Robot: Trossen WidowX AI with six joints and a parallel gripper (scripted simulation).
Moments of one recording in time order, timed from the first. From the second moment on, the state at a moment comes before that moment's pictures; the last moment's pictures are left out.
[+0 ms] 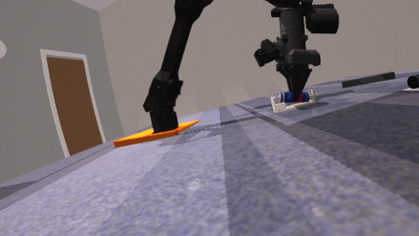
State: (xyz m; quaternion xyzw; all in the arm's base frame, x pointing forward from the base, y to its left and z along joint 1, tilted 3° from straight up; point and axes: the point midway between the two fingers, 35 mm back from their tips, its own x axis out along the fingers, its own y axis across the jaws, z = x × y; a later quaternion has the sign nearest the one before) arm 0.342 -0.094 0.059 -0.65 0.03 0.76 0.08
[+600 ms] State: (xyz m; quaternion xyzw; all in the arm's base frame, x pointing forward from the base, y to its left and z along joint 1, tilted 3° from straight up) arm 0.339 -0.093 0.056 -0.67 0.04 0.73 0.07
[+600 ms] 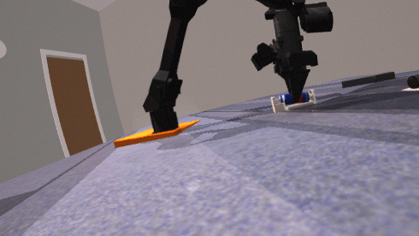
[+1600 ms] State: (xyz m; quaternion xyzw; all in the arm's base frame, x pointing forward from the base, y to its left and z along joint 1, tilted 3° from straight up) arm 0.334 -0.092 0.052 -0.71 0.04 0.70 0.07
